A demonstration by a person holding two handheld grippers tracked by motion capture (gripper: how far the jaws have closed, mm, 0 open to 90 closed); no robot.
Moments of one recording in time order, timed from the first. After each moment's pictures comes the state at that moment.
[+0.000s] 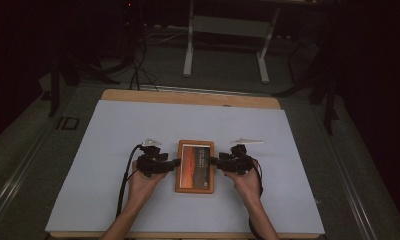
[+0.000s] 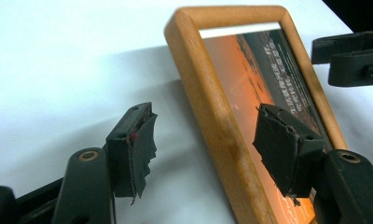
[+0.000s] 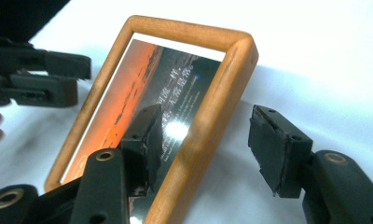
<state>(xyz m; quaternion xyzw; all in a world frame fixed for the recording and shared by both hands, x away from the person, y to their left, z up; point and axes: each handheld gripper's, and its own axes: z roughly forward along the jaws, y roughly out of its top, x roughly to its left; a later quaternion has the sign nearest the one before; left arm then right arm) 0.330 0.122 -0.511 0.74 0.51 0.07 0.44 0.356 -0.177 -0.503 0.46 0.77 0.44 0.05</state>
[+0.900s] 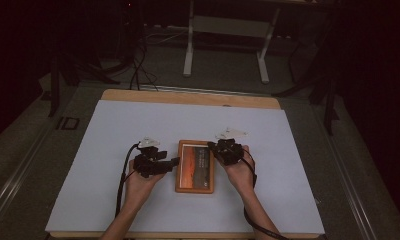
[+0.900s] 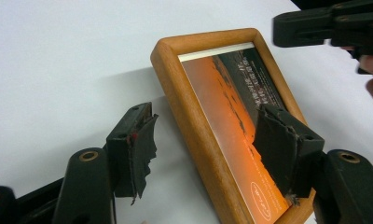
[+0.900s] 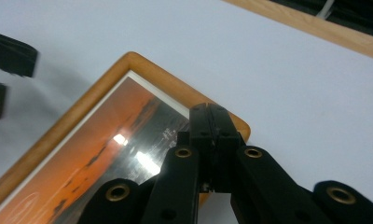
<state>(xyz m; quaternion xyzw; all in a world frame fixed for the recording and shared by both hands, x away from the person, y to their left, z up) 0.317 0.122 -0.492 0.74 0.49 0.09 0.46 0.368 -0.141 -0.481 0.36 0.82 0.41 0.19</state>
